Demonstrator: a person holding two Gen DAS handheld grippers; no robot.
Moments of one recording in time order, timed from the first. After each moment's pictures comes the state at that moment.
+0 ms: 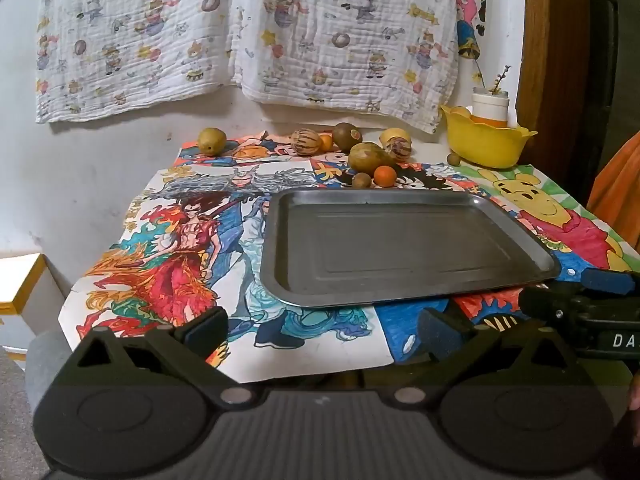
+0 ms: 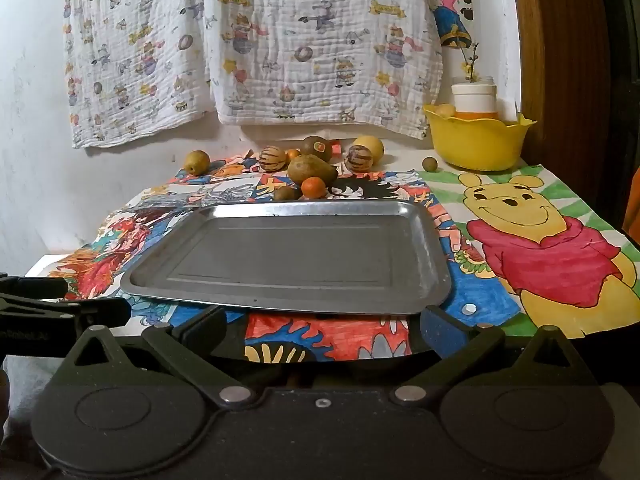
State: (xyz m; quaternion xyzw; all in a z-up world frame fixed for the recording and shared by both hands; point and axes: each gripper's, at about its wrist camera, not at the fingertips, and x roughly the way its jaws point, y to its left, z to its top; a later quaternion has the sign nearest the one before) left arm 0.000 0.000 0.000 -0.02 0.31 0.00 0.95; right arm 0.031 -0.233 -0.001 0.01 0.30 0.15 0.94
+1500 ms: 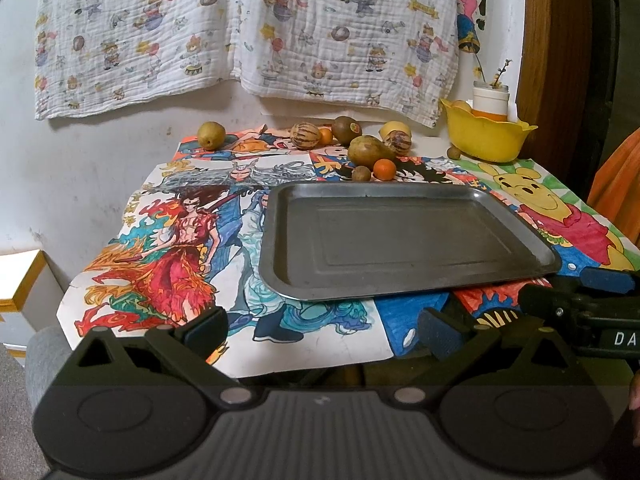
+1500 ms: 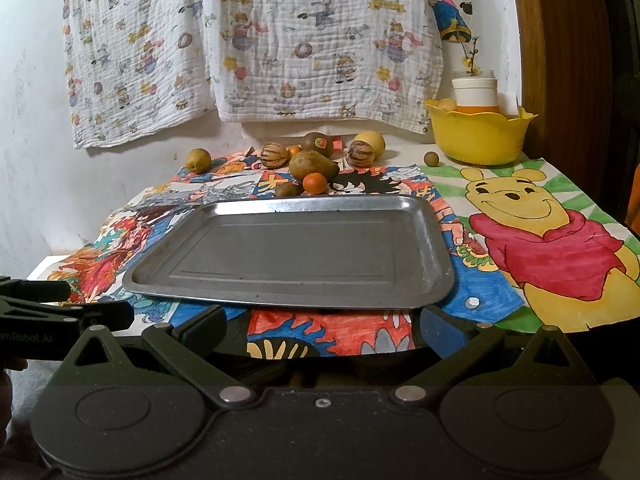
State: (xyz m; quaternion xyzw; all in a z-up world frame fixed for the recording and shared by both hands) left arm 0.000 0.000 0.000 -0.02 0.32 0.01 0.95; right arm 0.030 -0.232 -0.005 0.02 0.30 0.15 0.94
